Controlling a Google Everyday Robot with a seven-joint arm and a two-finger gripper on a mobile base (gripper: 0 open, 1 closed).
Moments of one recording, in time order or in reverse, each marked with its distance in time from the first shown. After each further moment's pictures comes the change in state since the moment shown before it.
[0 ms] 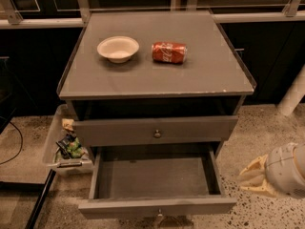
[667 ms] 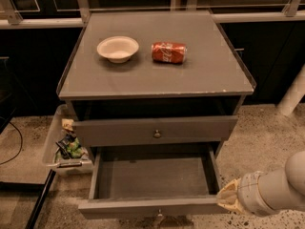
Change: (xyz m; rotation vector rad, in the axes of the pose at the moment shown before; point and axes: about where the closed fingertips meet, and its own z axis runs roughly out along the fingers) arm 0.037 0.015 0.117 -0.018 -0.040 0.054
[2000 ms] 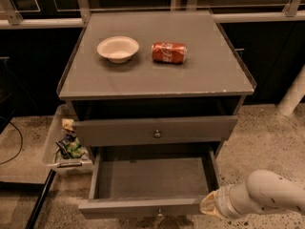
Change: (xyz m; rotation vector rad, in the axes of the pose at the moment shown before) arm 0.057 -0.010 0.147 -0.059 -0.011 -0.022
